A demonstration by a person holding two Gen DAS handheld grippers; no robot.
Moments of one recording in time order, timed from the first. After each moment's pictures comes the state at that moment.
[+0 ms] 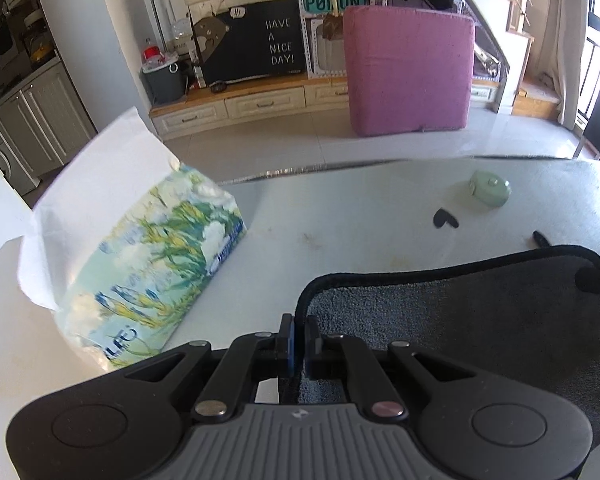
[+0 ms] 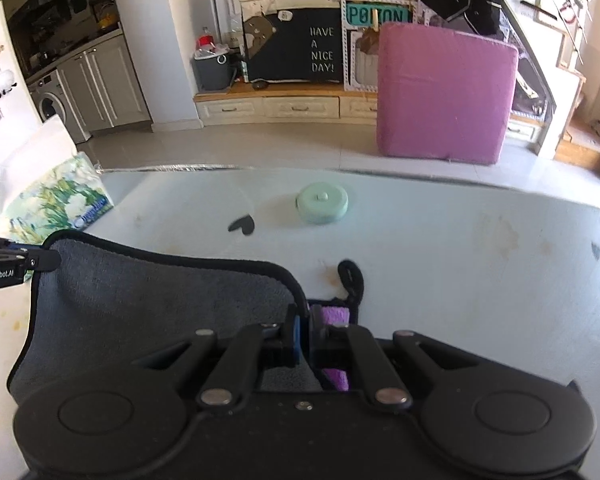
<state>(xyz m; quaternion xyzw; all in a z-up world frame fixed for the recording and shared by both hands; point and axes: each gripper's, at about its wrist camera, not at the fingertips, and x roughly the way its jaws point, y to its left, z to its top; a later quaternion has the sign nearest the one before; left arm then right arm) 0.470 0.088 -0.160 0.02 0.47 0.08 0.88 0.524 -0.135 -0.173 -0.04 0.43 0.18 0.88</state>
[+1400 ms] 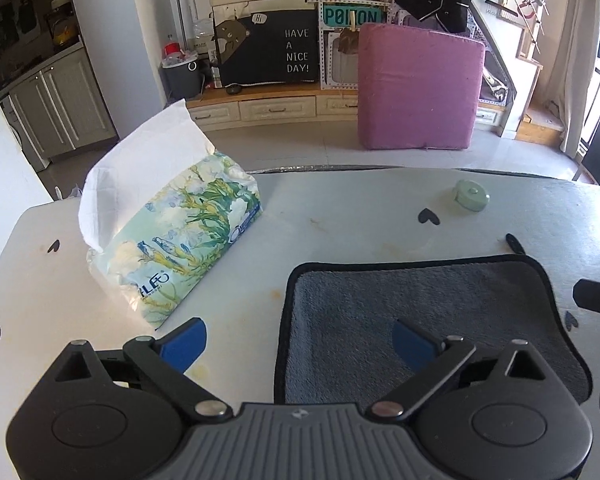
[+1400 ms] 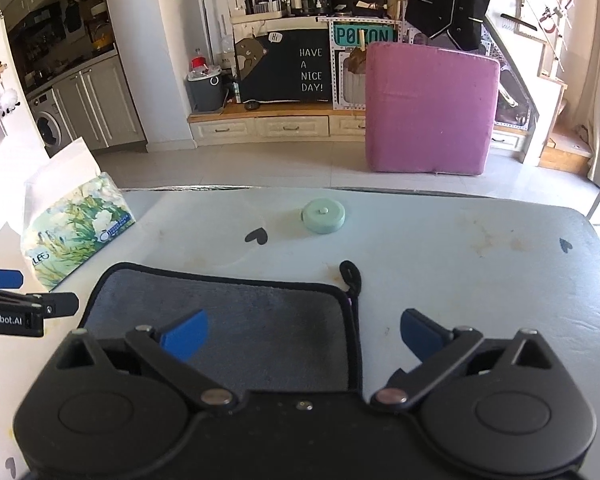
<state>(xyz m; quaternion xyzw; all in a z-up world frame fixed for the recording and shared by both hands) 0.406 0.086 -0.121 -0.02 0.45 0.09 0.89 0.474 -0.139 -0.125 -0.03 0.41 0.17 0.90</state>
